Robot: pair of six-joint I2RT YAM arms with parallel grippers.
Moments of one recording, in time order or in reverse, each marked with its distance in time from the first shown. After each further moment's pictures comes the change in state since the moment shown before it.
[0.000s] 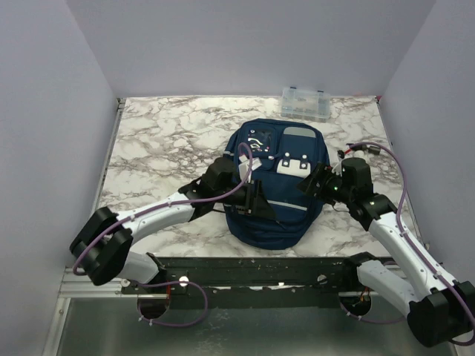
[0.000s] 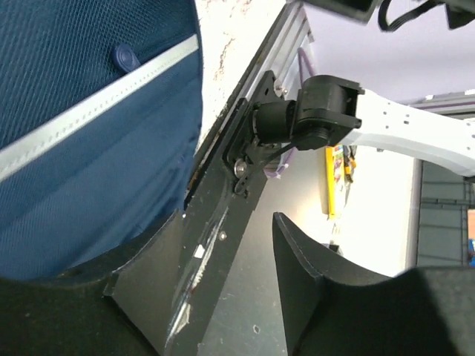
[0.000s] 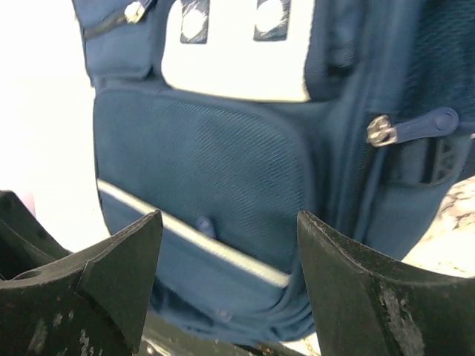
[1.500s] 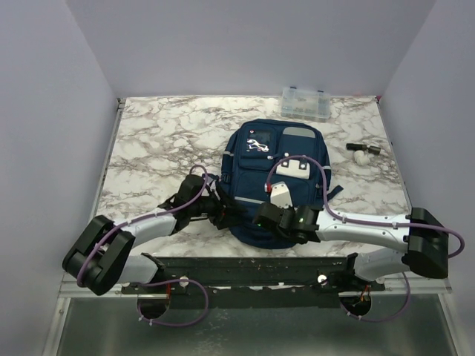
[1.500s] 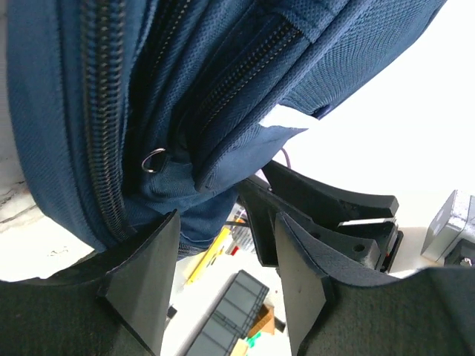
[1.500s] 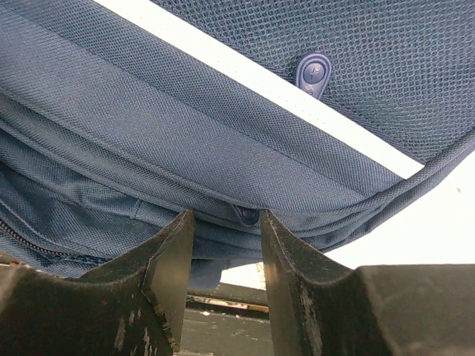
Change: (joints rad) left arm 0.255 -0.118 -0.398 0.127 -0.066 -0.655; right arm 0.943 0.443 0.220 -0.382 0.798 0.115
